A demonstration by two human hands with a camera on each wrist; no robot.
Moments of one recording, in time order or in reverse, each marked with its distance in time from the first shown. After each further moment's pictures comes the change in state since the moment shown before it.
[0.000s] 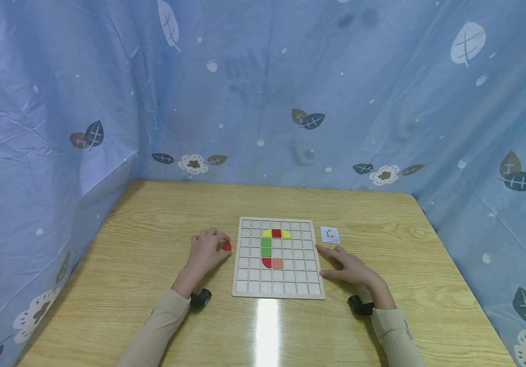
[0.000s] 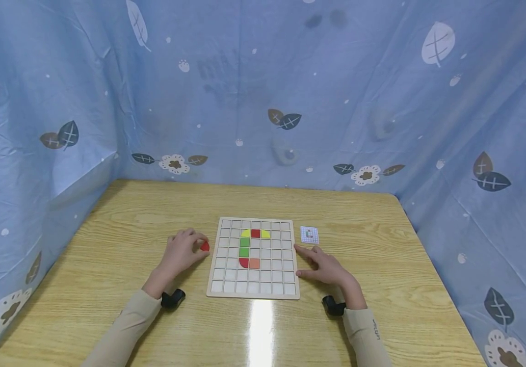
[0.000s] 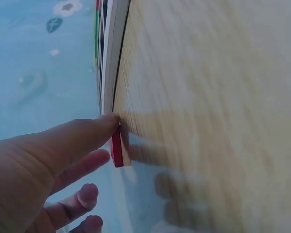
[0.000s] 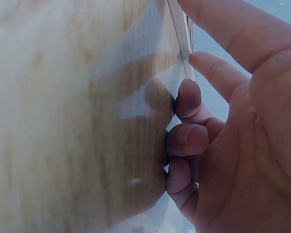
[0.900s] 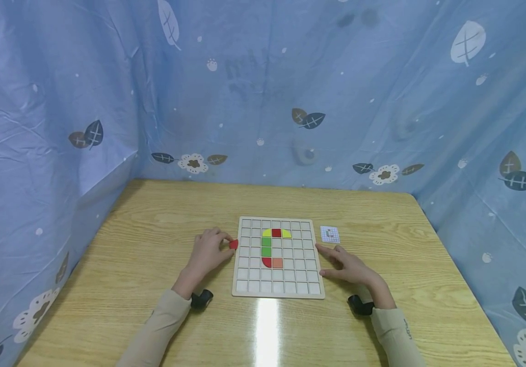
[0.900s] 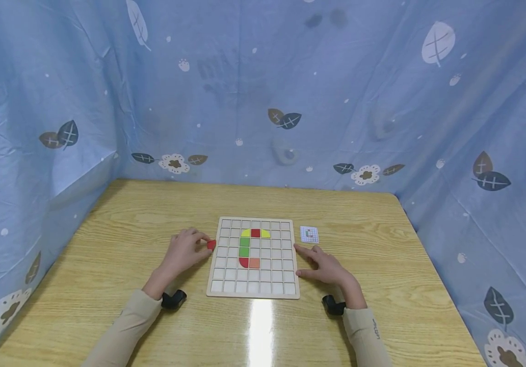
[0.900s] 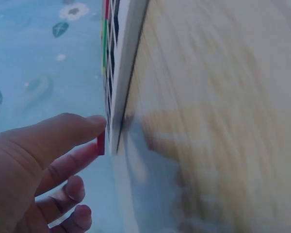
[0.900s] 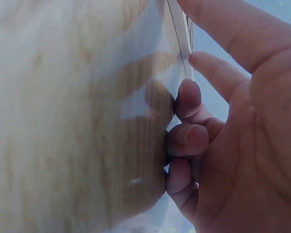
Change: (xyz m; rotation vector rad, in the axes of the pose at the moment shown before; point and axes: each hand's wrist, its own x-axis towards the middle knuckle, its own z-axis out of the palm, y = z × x) left_hand 0.002 0.008 -0.002 -0.102 0.006 0.008; right_hand 0.000 -0.001 0.000 -0.004 0.008 -0.006
